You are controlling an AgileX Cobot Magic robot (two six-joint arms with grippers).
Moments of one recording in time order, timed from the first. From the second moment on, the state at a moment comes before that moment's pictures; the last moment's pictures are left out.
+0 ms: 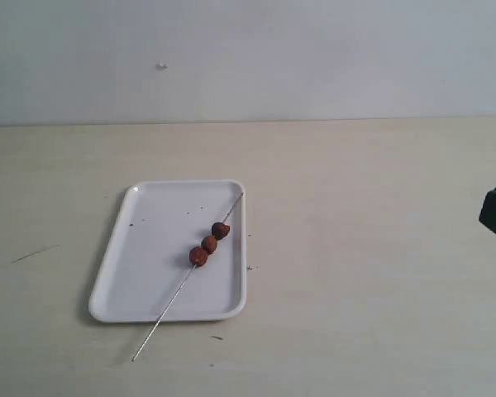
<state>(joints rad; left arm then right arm) -0.41 0.26 0.00 -0.54 -0.07 0.32 0.57 0.40 -0.30 -0.44 0.19 0.64</state>
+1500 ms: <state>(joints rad) -0.41 0.26 0.00 -0.51 -0.03 0.31 -0.17 0.01 0.00 -0.55 0.27 0.50</state>
